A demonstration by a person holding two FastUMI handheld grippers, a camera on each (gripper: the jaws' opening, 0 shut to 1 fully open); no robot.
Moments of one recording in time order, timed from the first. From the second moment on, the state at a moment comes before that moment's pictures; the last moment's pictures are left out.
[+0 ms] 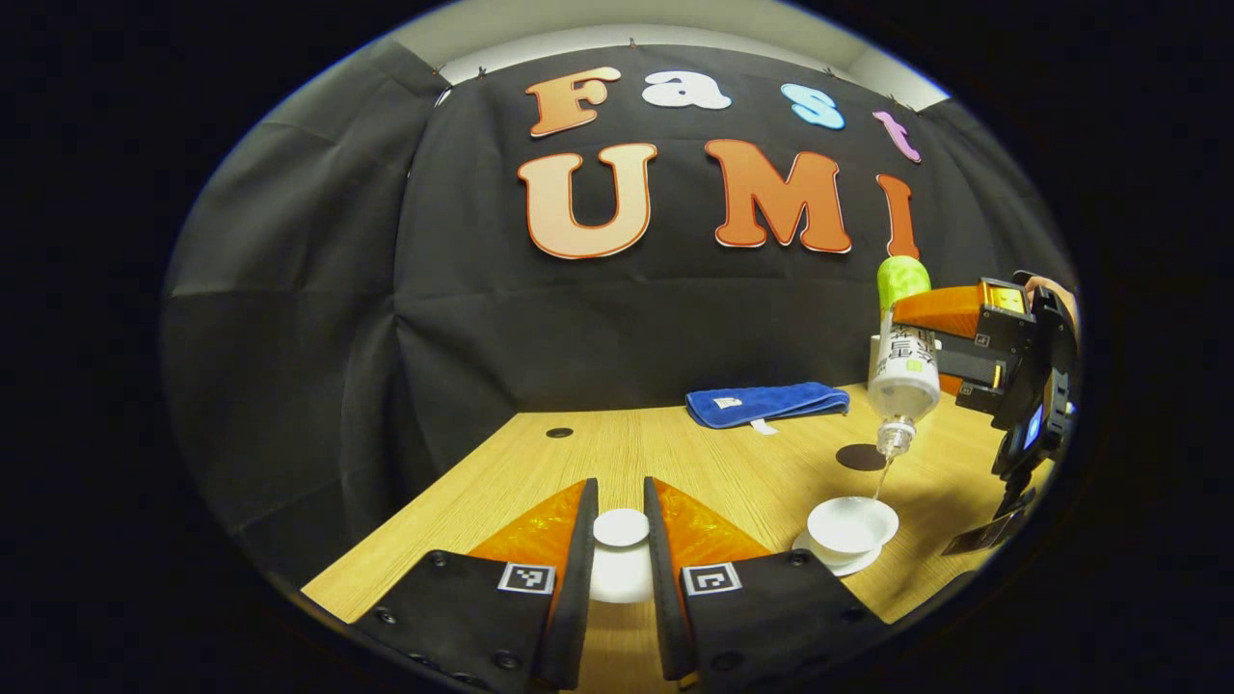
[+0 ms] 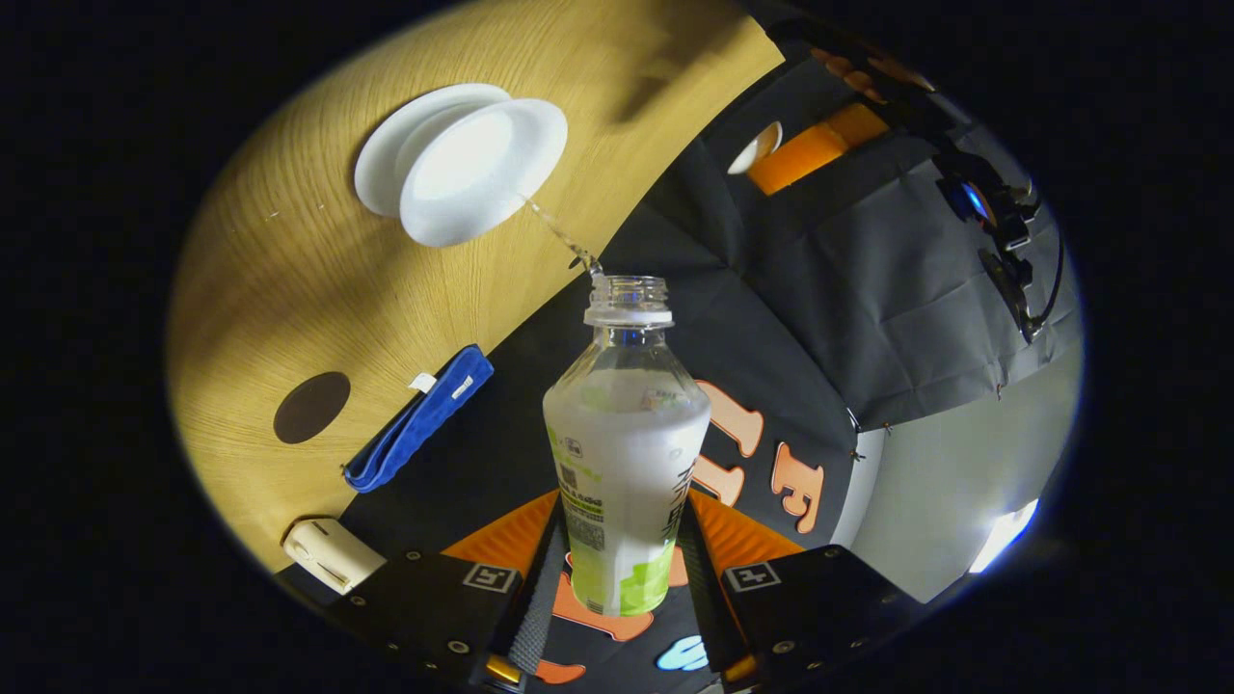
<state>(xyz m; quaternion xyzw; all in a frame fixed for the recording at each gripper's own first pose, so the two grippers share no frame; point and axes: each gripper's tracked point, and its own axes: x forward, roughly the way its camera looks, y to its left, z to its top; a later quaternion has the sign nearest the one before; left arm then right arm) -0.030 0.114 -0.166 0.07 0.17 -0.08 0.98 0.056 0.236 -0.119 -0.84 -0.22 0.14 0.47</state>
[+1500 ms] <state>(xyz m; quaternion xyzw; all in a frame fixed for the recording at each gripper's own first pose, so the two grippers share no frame) -0.032 0.019 -0.143 0.04 0.13 -0.14 0.98 0.123 0.162 -0.138 -0.20 0.07 0.22 0.95</state>
